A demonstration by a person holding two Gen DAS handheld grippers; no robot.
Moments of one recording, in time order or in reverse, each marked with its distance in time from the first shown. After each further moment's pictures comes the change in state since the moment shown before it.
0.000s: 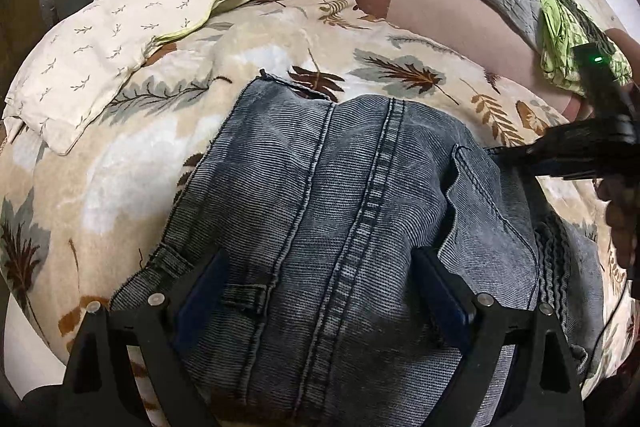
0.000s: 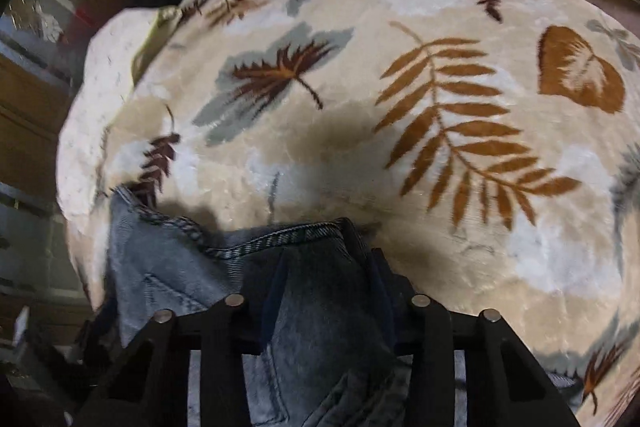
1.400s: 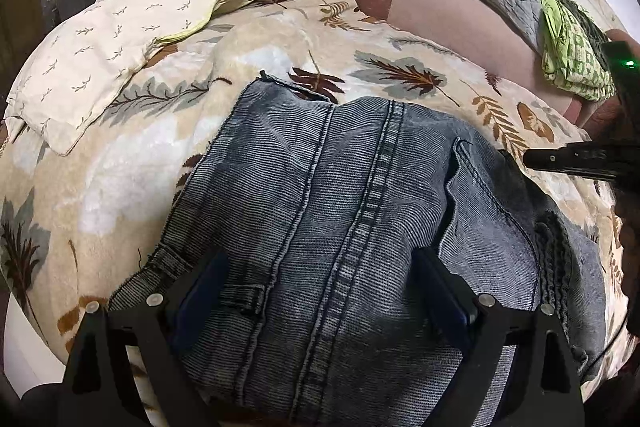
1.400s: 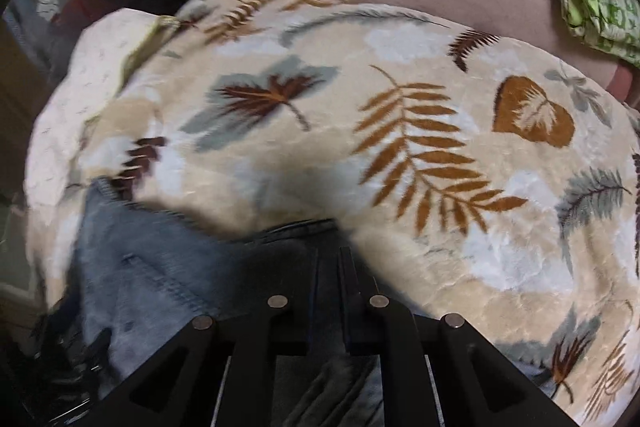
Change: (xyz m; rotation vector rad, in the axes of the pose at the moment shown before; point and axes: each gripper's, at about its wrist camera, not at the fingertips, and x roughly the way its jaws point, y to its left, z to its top) left arm 0.000 -0.001 0.000 0.003 -0.007 0.011; right arm -0.030 0.021 -0.029 -0.066 -0.171 -0.153
